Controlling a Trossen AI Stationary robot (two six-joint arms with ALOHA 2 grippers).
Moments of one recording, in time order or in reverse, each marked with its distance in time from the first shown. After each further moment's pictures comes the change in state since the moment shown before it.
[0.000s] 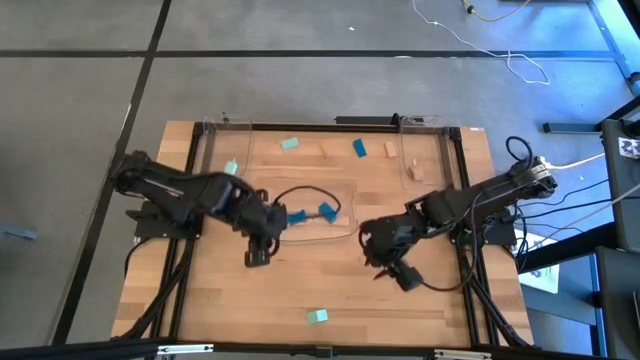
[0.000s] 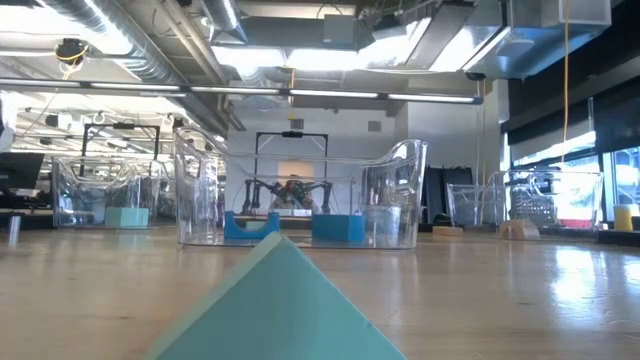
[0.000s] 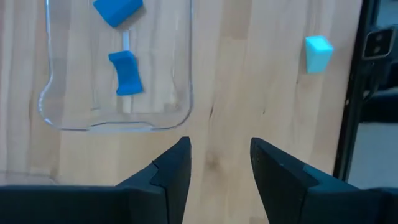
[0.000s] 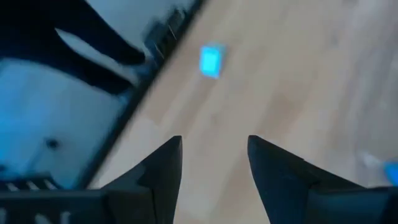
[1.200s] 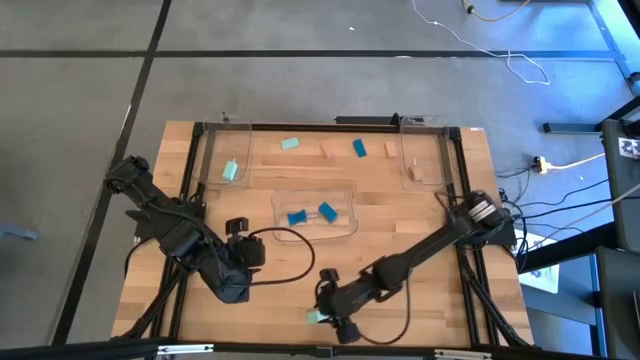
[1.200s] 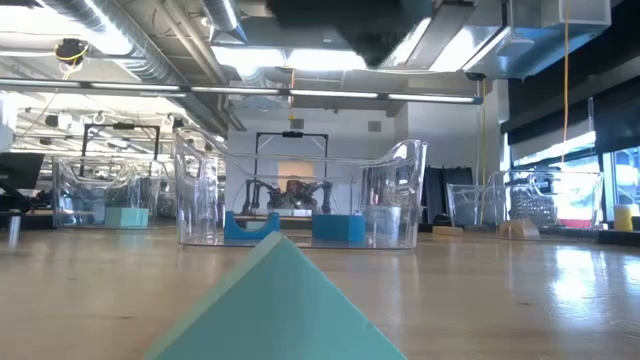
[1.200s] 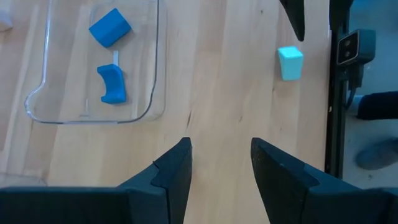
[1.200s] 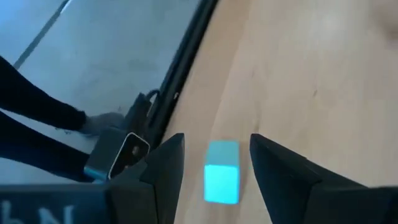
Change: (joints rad) left arm -0.377 0.001 0.000 0.011 -0.307 -0.284; right arm 0.187 0.511 0.053 0.692 0.314 0.323
